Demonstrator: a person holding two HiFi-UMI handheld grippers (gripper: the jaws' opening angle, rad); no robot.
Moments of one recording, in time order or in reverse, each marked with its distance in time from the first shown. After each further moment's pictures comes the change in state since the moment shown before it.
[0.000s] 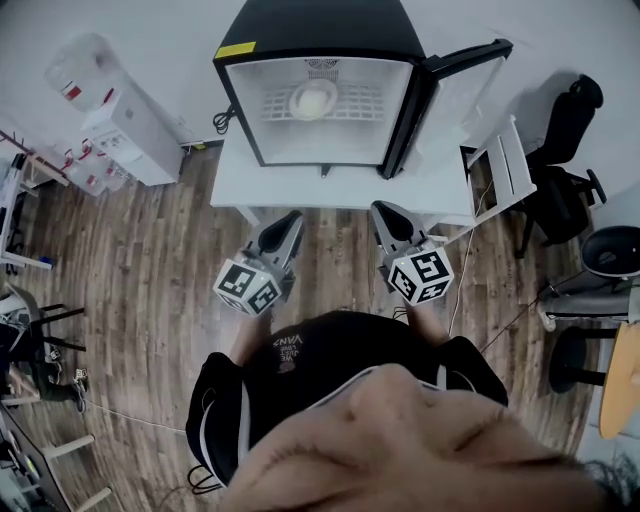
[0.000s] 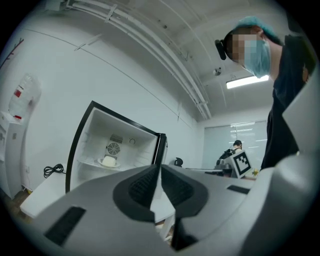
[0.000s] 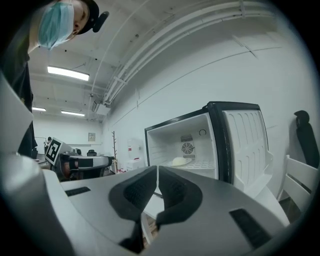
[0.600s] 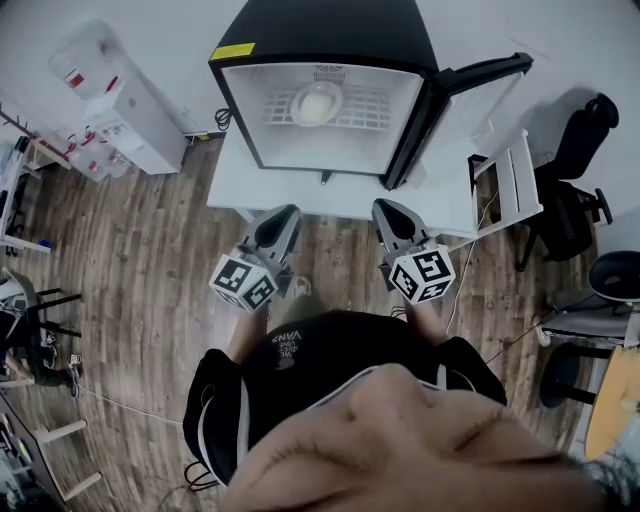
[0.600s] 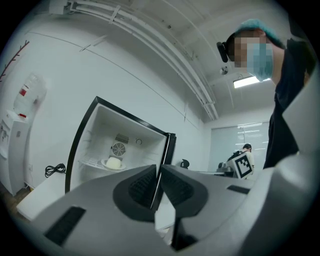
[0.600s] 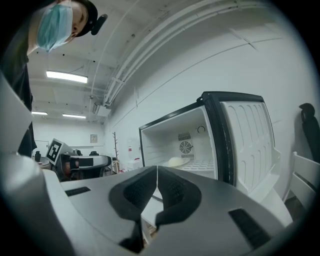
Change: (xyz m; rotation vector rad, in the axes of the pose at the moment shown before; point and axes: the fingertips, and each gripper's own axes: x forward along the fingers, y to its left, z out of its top) left arm 0.038 0.030 0.000 -0.025 -0.014 0.063; right arm 0.034 -0.042 0.000 0.023 0.004 0.036
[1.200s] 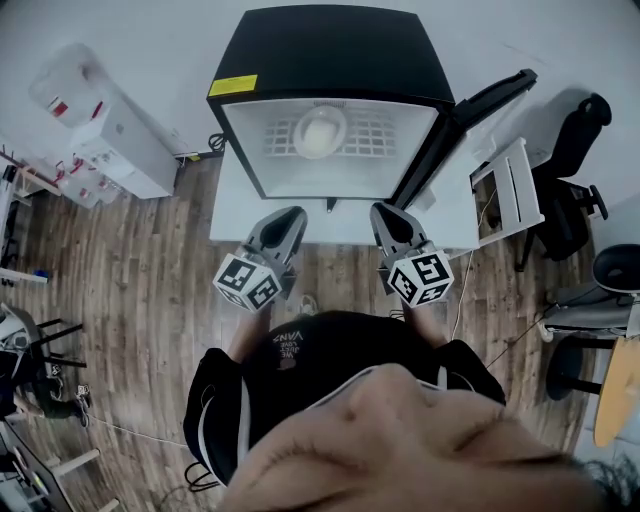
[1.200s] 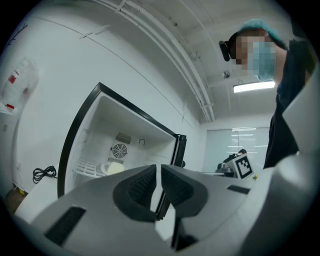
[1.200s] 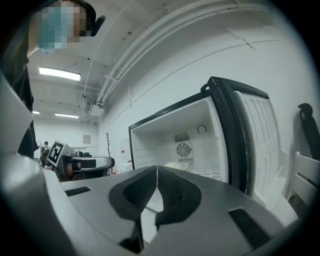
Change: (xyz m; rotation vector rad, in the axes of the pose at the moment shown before) left arm 0.050 0.068 0.018 -0.030 0.028 -0.090; right arm 0.074 -0.015 0.013 0.018 -0.010 -0.064
